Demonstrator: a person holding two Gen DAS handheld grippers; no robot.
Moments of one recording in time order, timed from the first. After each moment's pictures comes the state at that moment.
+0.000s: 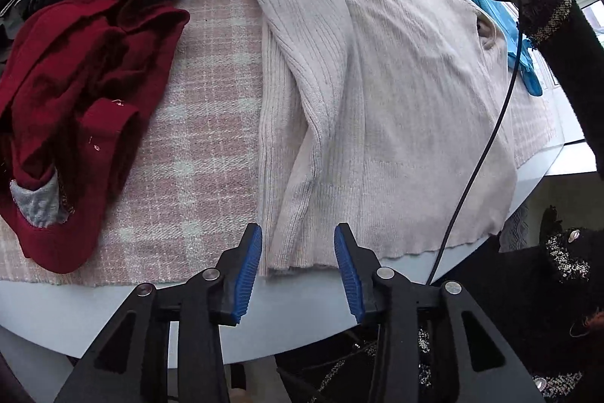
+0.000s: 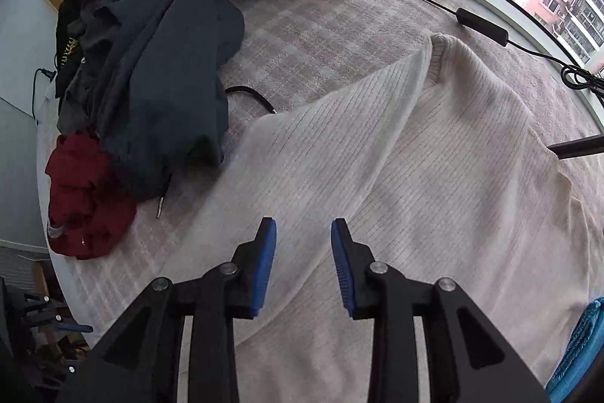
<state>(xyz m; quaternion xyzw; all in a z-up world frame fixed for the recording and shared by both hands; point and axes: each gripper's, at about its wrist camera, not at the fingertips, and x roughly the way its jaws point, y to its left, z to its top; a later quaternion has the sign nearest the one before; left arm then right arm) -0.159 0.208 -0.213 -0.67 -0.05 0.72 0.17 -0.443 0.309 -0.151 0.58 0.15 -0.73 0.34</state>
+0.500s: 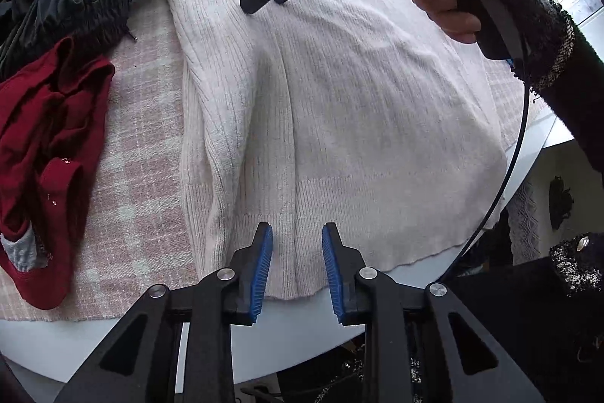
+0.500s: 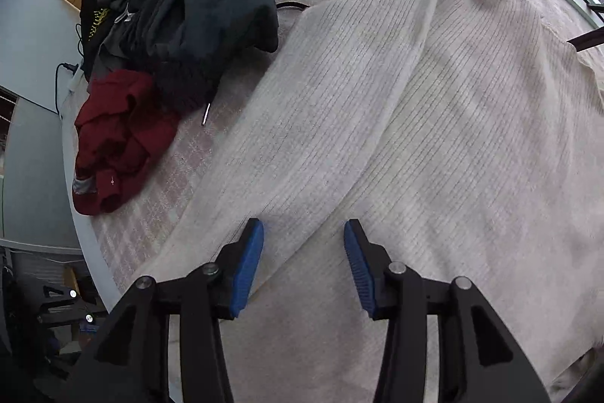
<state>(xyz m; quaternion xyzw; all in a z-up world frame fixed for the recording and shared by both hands) -0.161 0.266 -0.219 -0.64 0.02 0.74 0.20 -0.379 0.329 -0.182 0.61 0.09 -0.71 0.33</state>
